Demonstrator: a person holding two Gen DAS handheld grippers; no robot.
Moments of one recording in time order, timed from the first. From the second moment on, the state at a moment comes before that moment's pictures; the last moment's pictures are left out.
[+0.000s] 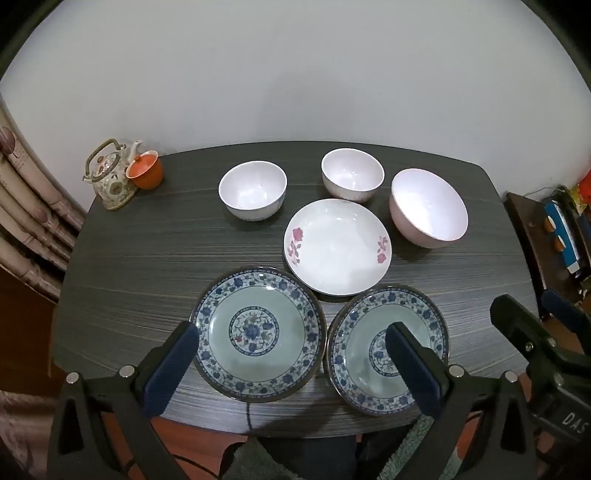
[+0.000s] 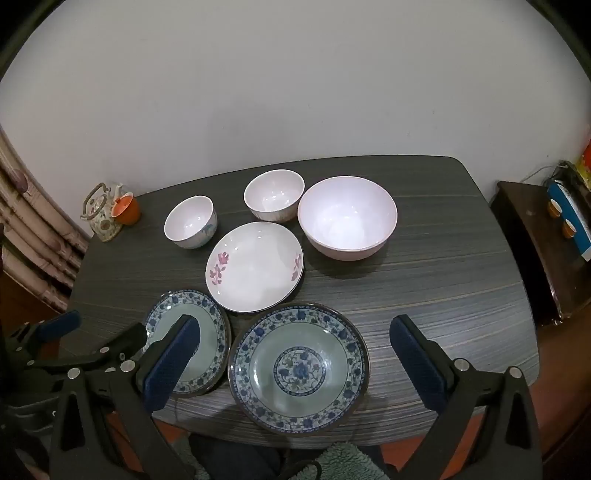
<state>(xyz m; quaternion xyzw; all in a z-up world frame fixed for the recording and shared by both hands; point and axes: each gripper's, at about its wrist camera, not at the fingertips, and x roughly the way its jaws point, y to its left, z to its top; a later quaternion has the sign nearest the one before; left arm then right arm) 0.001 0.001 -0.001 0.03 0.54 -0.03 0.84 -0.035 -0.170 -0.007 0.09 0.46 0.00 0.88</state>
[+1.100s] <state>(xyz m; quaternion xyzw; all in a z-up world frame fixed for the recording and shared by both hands) 0.000 0.004 -0.001 0.02 0.54 -0.02 0.84 -0.037 -0.167 -0.010 0.09 0.46 0.00 0.88</state>
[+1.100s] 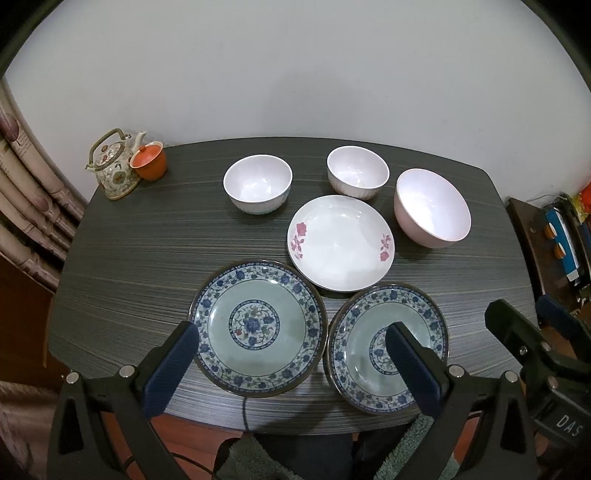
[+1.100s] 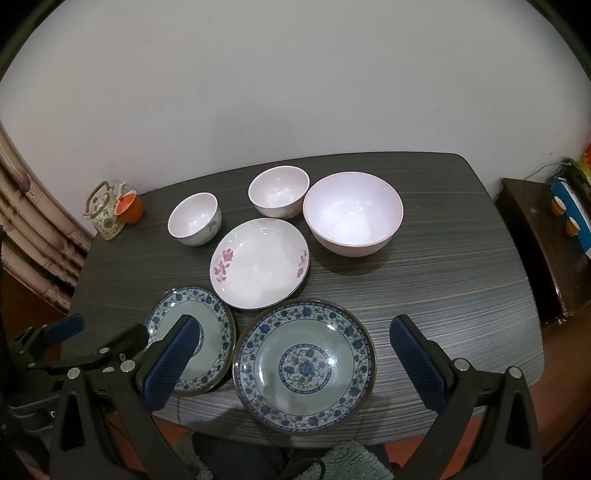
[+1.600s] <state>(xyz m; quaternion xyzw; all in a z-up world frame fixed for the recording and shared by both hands) -0.004 0.008 0.000 0.01 0.54 -0.02 0.84 -0.038 -0.166 -0.010 0.09 0.46 0.01 0.88</state>
